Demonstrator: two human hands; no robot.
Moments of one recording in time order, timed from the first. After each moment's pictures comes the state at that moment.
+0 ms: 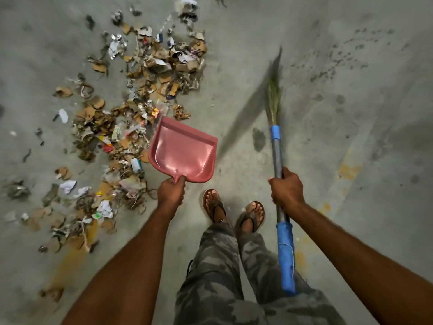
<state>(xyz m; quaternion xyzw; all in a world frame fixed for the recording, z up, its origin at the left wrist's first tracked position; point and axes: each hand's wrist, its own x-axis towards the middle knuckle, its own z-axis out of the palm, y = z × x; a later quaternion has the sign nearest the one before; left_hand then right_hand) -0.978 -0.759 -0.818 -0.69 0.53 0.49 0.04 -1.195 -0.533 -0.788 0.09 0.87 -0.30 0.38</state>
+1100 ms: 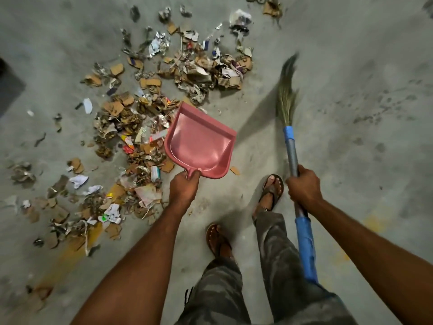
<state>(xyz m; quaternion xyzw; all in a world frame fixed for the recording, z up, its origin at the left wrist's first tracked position) -0.990 -0.917 -0.852 -0.70 0.52 0.50 0.01 -1.250 -0.721 -0.835 -0.06 0.90 -0.20 0.38</state>
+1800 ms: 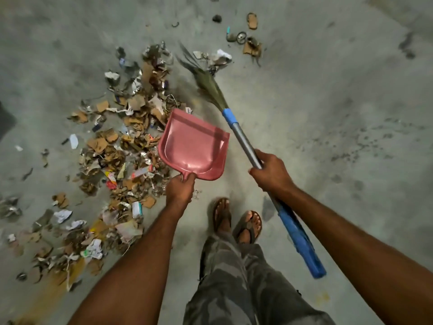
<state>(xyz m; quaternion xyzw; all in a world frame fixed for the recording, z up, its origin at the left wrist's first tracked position) -1.196 -0.994 -0.834 -0.71 0.48 0.51 -0.02 -1.428 -0.870 -0.782 -0.25 0.84 -0.23 0.41</state>
